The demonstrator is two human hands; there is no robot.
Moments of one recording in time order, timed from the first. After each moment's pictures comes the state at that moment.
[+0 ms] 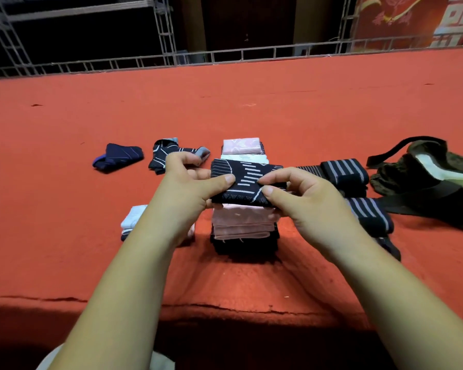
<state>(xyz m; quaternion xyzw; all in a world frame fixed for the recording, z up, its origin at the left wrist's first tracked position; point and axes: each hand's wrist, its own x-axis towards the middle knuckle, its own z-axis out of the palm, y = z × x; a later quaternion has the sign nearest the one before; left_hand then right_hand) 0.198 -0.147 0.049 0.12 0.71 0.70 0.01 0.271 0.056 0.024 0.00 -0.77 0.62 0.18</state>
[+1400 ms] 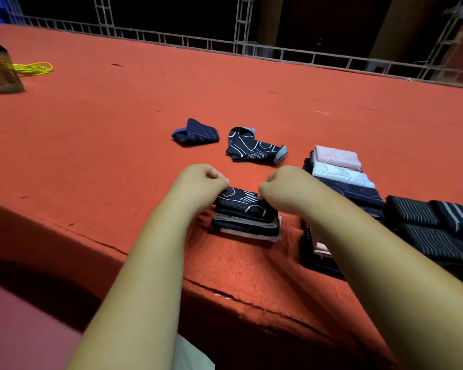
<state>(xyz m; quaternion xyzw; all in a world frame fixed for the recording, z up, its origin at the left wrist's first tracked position) 0.115 -0.314 -0.001 -0.02 0.85 0.52 -0.03 0.124 -0.125 0.049 -0.02 -0.99 0.15 -0.06</state>
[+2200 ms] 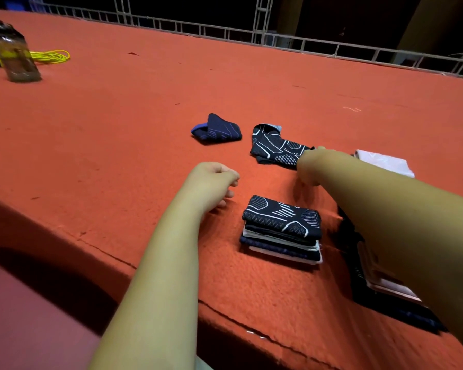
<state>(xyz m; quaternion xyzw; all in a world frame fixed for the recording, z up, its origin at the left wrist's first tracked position) 0.058 -0.348 -0.024 -0.07 0.79 0.61 0.00 -0.038 -0.124 0.025 0.00 -0.96 -0.26 -0.12</state>
